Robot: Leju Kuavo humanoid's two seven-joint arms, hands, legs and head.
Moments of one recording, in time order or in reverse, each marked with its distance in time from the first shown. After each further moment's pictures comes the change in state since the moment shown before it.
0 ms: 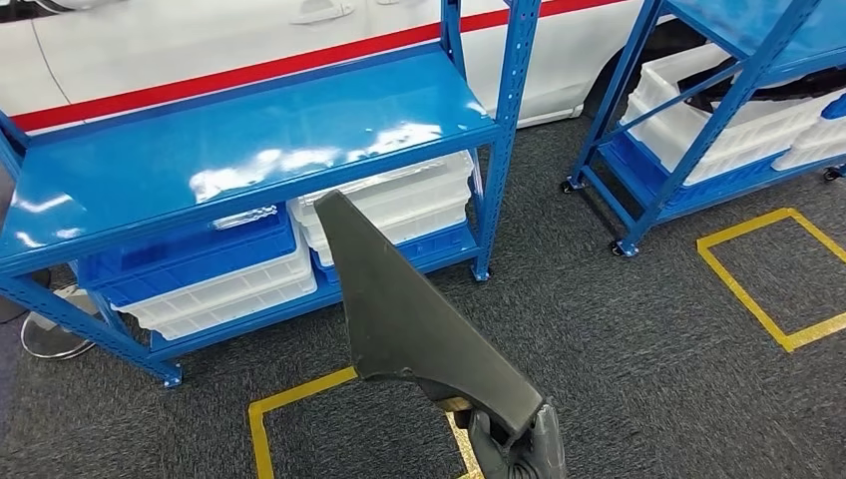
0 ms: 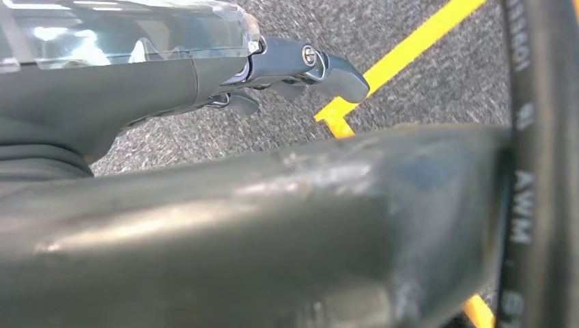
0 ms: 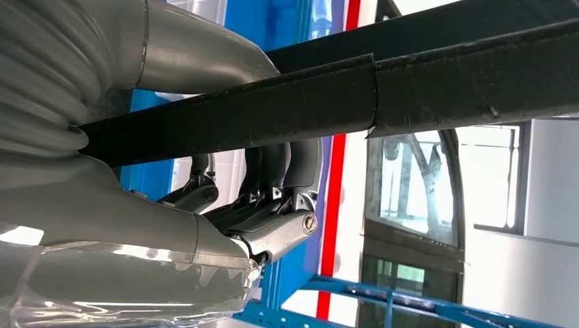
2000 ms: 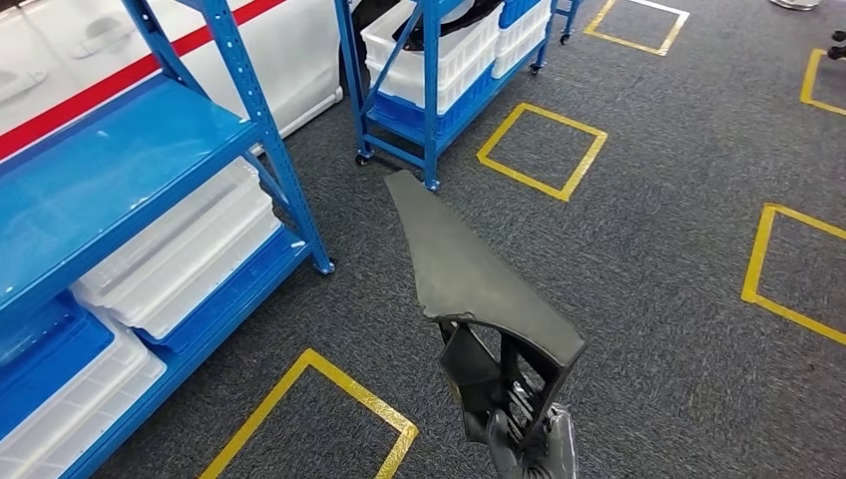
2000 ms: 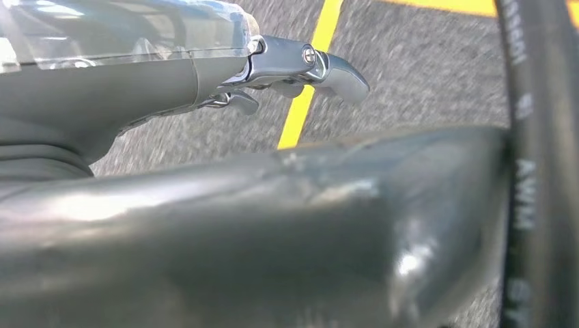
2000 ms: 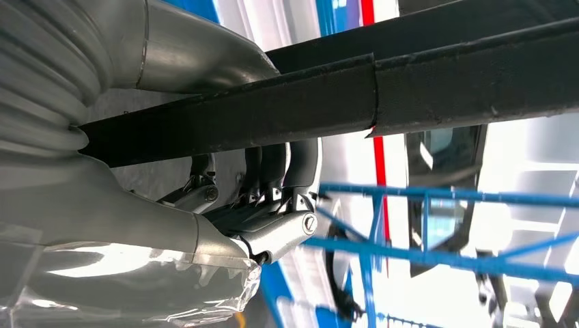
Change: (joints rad) left arm -0.004 -0.021 0.033 -0.001 -0.043 0.113 0.017; right arm 0.058 0.021 -0.056 0.001 -0.052 -0.016 0.008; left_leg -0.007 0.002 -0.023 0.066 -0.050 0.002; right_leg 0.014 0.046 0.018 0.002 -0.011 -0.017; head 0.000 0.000
